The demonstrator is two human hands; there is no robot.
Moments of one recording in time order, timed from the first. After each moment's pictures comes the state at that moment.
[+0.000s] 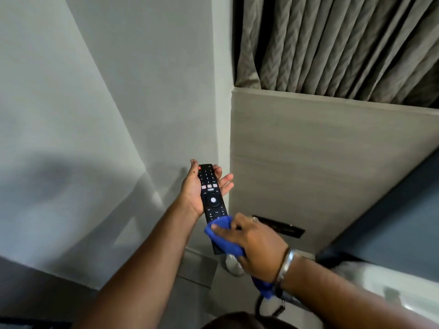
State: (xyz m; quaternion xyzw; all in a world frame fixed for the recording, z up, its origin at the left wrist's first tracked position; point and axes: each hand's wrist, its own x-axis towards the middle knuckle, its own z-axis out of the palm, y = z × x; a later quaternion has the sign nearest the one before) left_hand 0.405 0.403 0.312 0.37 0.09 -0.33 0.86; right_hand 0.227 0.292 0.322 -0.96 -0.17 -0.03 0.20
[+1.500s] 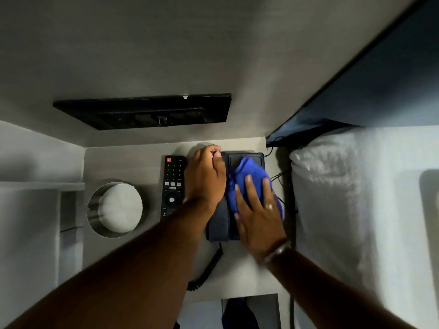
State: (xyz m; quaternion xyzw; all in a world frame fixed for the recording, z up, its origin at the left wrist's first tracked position) left_hand 0.290 0.111 -0.254 0.89 -0.22 -0.15 0.38; right_hand 0.127 0.072 -0.246 -0.95 0.24 0.10 0.15
